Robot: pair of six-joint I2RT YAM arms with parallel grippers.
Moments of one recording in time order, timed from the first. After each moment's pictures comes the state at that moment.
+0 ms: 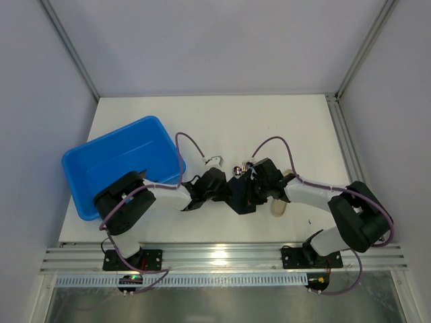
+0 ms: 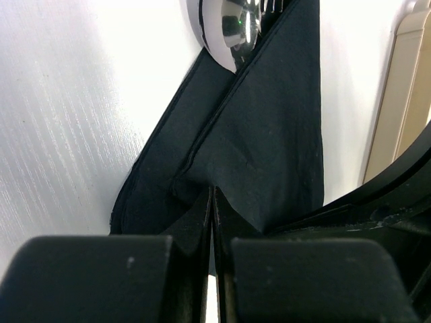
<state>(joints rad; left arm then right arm) -0.93 1.75 0.76 0.28 -0.14 -0.86 0.59 1.45 0.61 -0.16 -0.30 0.56</state>
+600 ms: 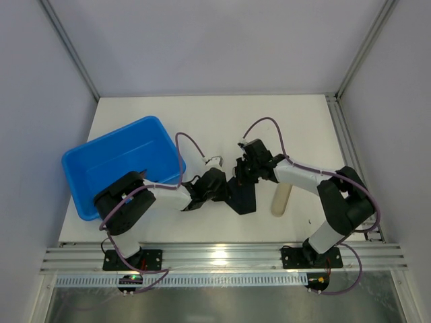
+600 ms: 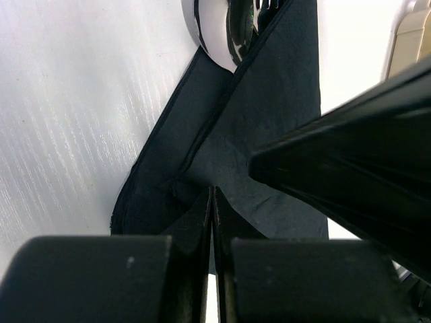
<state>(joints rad) -0.94 1.75 0.76 0.28 -0.14 -0.86 0.59 1.58 0.91 -0.25 -0.24 0.51</state>
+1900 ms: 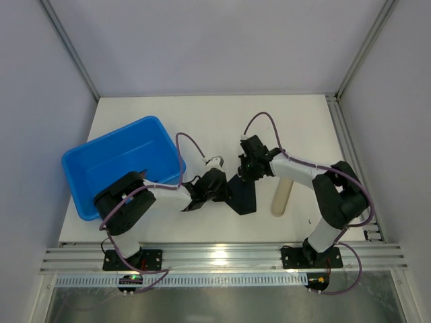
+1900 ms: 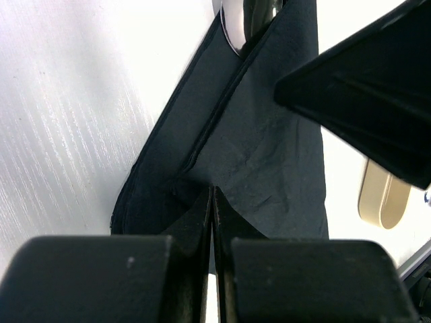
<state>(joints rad) -0.94 1.75 0.76 0.28 -0.15 -0.86 0.58 1.68 1.00 -0.38 0.00 0.46</state>
